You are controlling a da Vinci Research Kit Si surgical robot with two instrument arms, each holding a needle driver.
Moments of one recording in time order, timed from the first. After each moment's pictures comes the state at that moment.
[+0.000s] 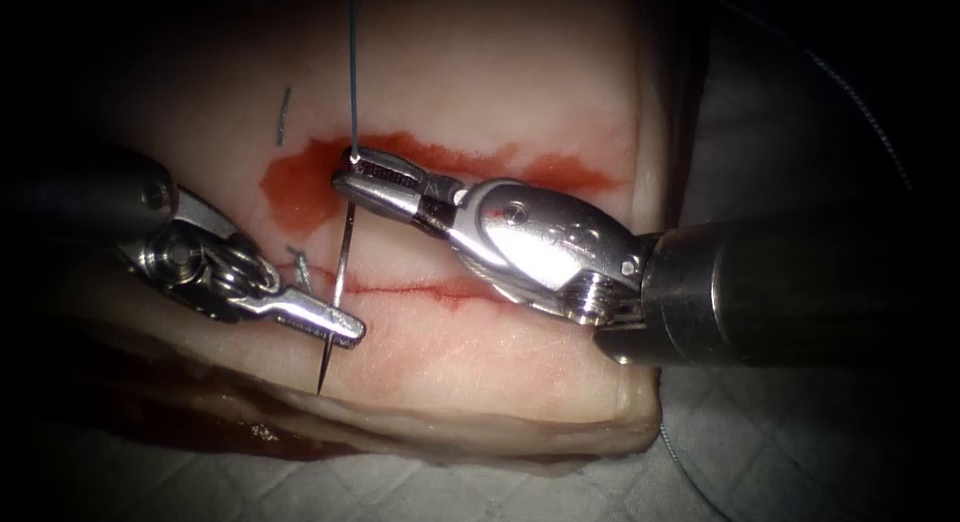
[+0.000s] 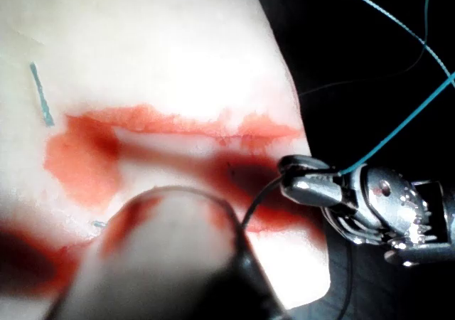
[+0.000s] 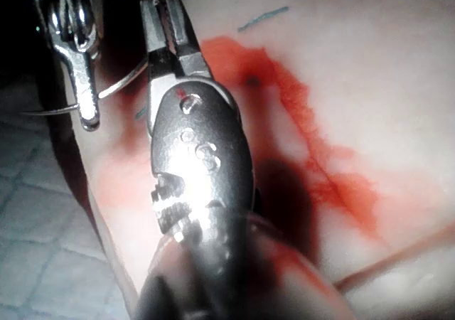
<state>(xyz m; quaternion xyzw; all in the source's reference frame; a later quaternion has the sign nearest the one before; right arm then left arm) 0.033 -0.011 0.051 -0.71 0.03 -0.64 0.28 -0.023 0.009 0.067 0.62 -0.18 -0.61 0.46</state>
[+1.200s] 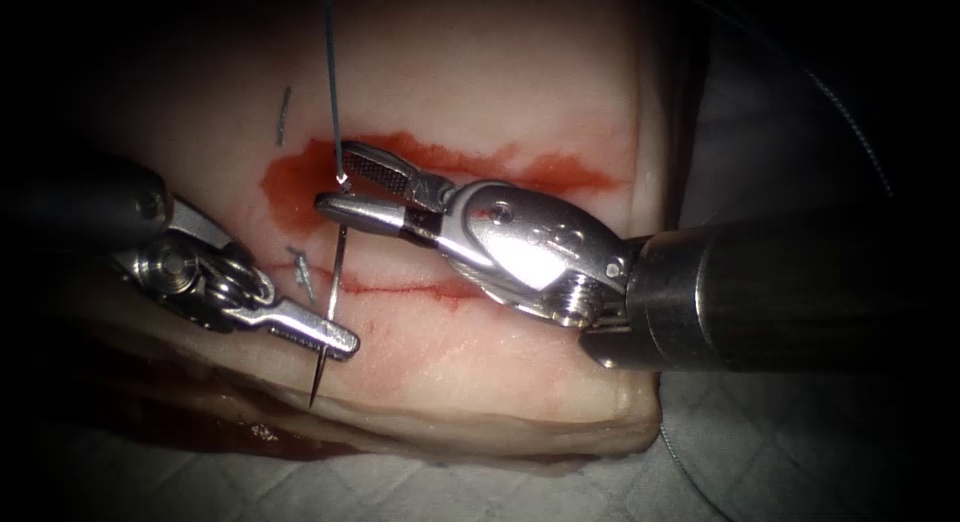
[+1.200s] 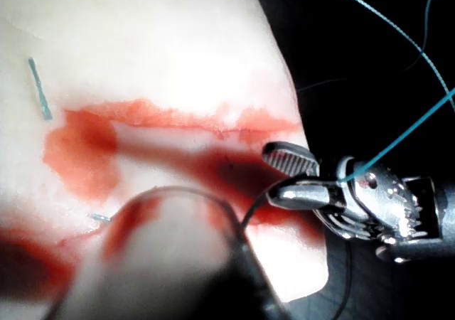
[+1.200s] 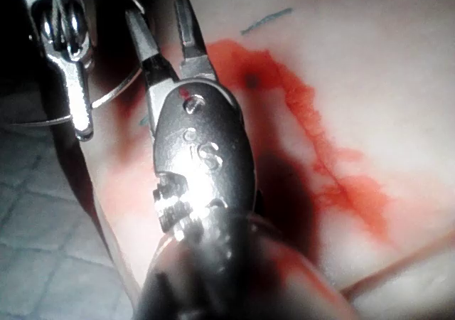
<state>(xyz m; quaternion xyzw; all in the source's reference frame) 0.034 -0.012 0.052 -0.70 0.04 -0.65 0.28 -0.023 0.009 0.067 0.61 -0.19 -0.61 0.47</state>
